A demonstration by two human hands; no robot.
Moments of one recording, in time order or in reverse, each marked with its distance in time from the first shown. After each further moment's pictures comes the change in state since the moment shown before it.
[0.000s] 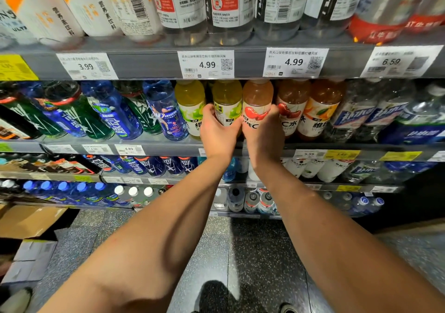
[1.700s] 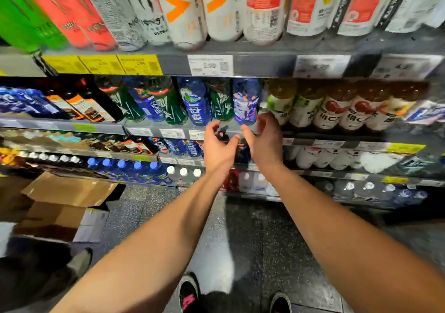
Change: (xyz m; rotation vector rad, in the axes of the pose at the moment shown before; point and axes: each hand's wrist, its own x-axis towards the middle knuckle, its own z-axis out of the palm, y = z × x) left_hand 0.012 -0.047 -0.199 -0.110 -0.142 -0.205; right_hand -0.121 -0.124 0.058 0.258 -0.310 0.026
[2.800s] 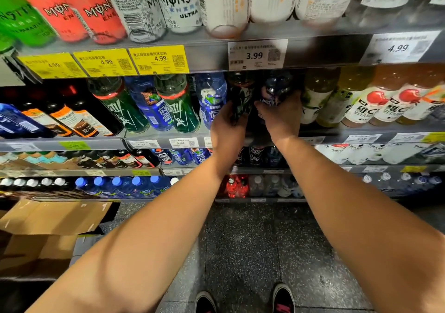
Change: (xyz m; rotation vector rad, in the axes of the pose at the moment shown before) left_hand 0.099 -0.021 -0.018 -0.007 -0.144 0.145; right_hand 0.073 -0.002 0.069 0.009 0.305 0.041
